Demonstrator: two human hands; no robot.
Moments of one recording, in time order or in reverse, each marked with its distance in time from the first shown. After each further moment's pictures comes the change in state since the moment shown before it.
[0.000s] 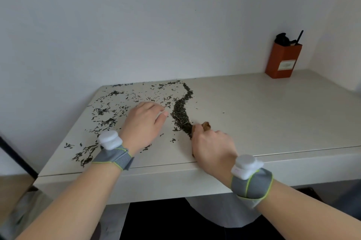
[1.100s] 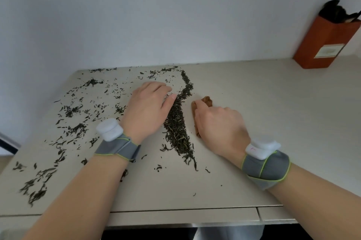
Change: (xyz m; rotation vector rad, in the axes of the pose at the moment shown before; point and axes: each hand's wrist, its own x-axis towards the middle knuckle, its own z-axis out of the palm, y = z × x) left_hand 0.103 0.001 0.055 0.010 -0.054 -0.040; right_hand 0.117 0.066 0.029 0.071 0.014 -0.116
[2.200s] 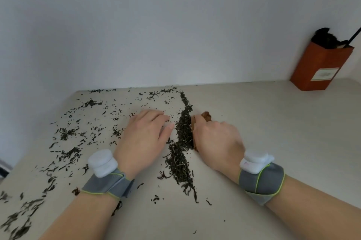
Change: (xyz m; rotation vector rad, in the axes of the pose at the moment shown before) left_hand -0.011 -0.004 0.005 0.001 -0.034 -0.001; right_hand 0.028 0.009 0.013 -0.050 0.031 0.030
